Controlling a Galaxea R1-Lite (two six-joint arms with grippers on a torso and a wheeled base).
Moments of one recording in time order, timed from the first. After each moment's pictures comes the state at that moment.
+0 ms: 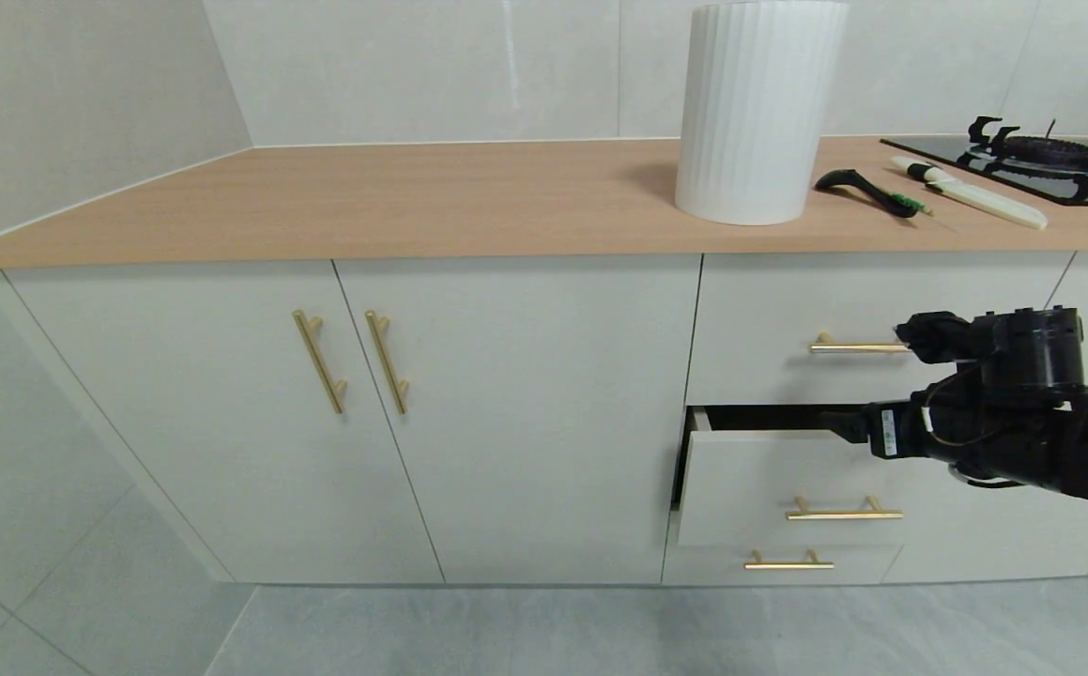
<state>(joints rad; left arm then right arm) 0.00 0.00 0.00 0.00 0.01 0.00 0.16 1.79 -0.78 -0.51 -0.07 0.01</state>
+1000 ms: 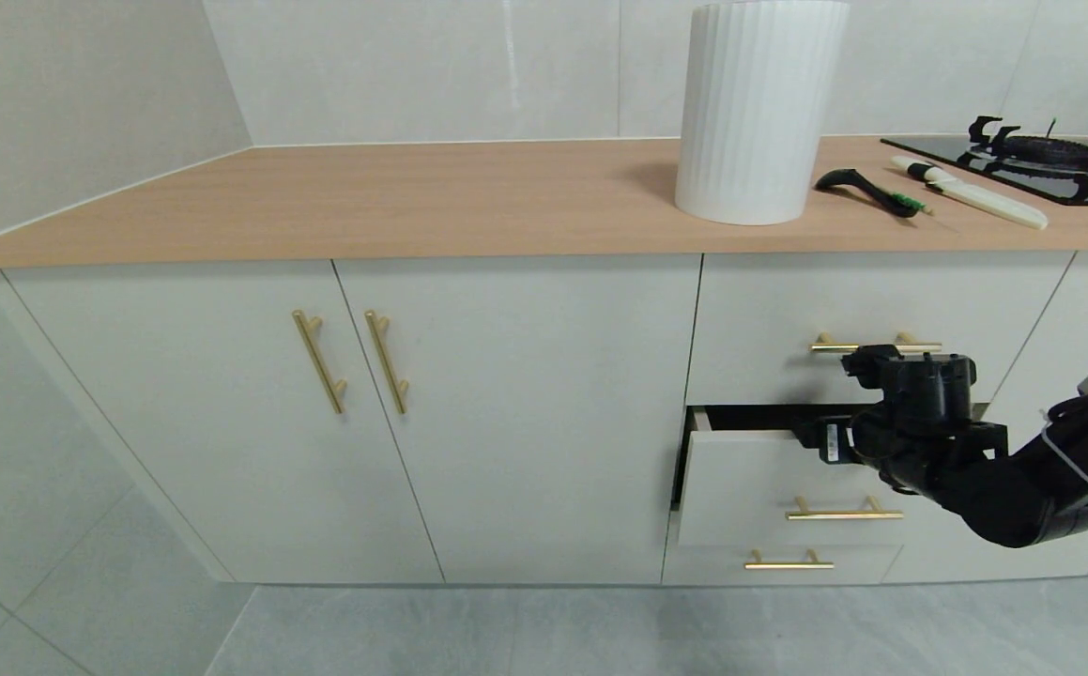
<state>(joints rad) 0.00 0.00 0.00 0.00 0.01 0.00 0.18 2.10 -0.82 -0.84 -0.21 0.03</state>
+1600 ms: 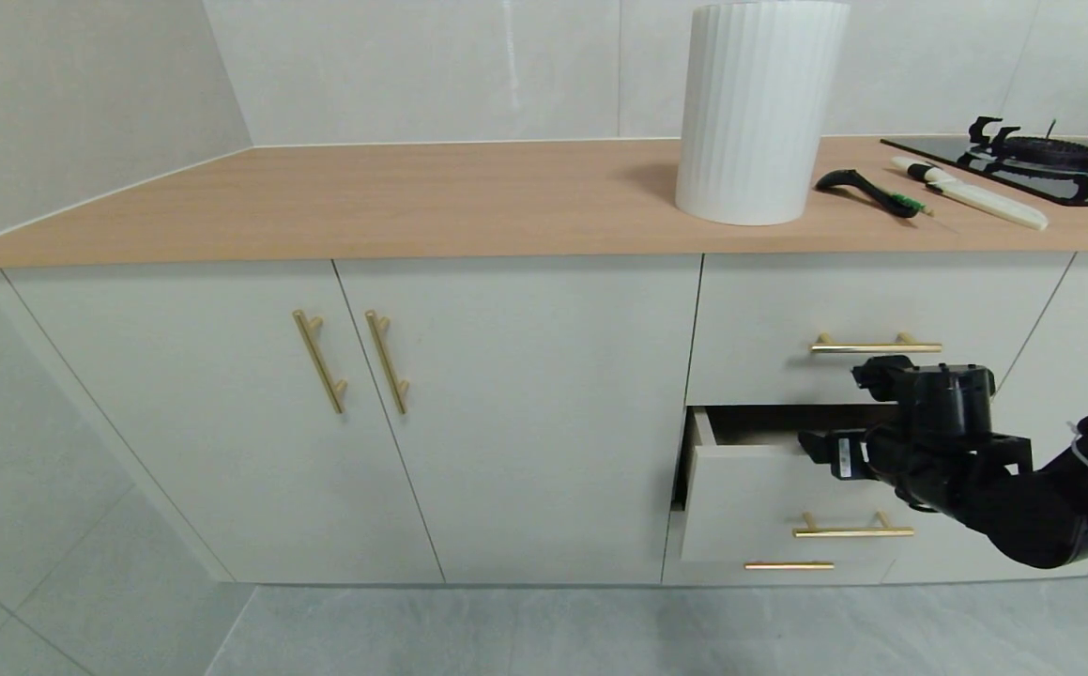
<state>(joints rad) 0.00 0.00 0.00 0.00 0.01 0.00 0.18 2.04 -0.73 -0.83 -0.21 0.02</state>
